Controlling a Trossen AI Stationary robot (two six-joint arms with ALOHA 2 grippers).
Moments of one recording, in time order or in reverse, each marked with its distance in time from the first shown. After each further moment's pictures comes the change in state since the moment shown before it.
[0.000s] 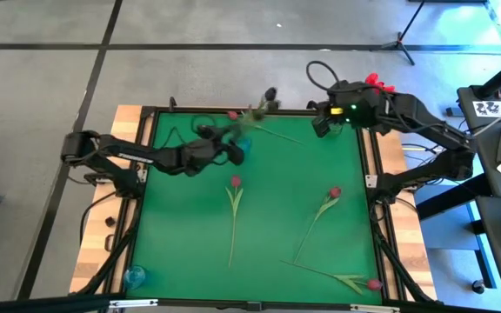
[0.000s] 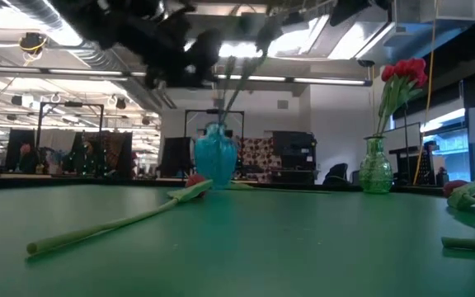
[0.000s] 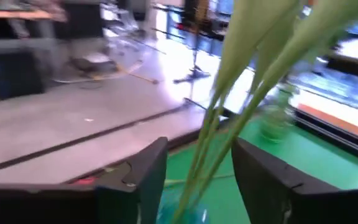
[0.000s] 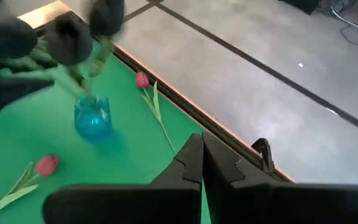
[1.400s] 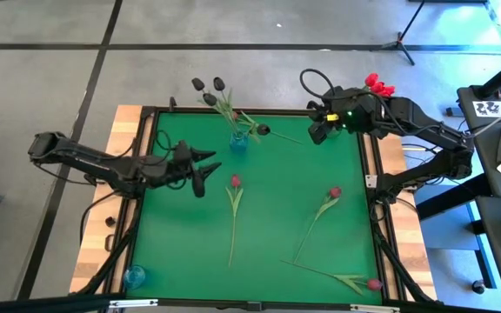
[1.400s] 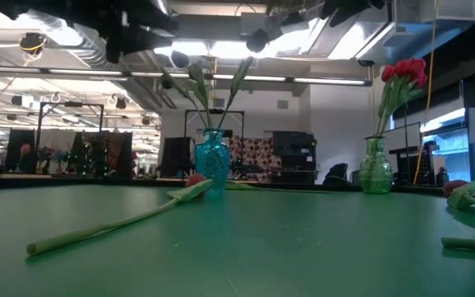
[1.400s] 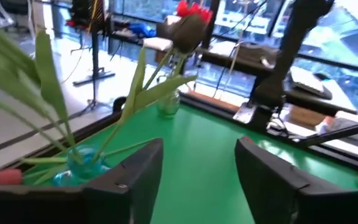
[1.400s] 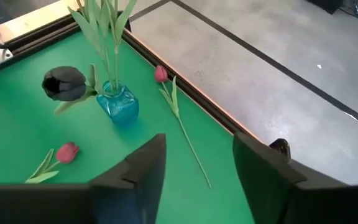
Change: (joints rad) left arm -0.258 -0.514 -0.264 -0.148 0.193 0.000; right arm 0.060 0.014 0.000 -0.001 -0.024 0.017
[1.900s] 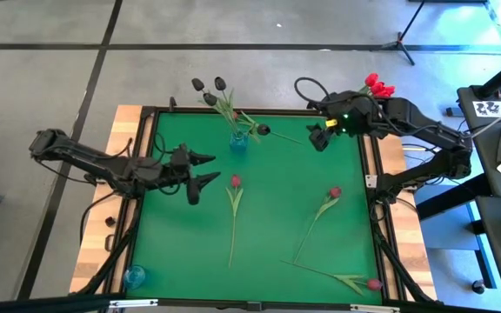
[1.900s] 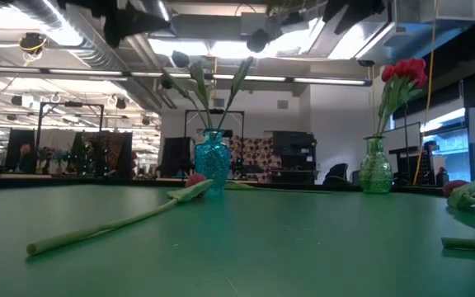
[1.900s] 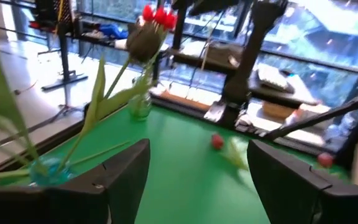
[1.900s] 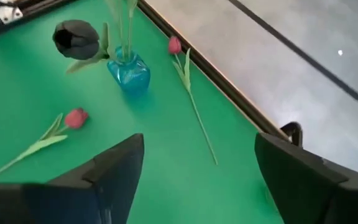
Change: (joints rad) left arm -0.084 -0.036 0.041 -0.058 0.034 0.019; right arm 0.000 0.008 -0.002 -0.076 -0.089 -0.022
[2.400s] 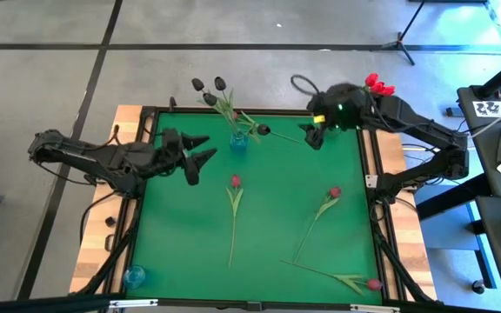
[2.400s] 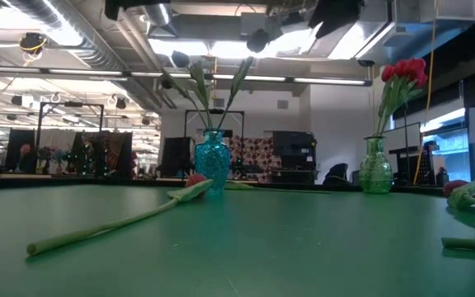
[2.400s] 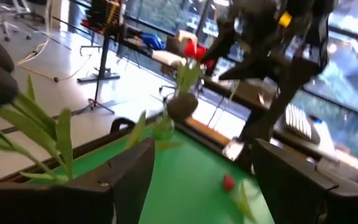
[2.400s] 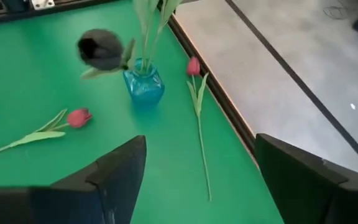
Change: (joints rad) left arm 0.046 0.000 0.263 -0.241 -0.113 -0.156; right arm -0.070 0.013 -0.059 0.172 -0.122 -0.295
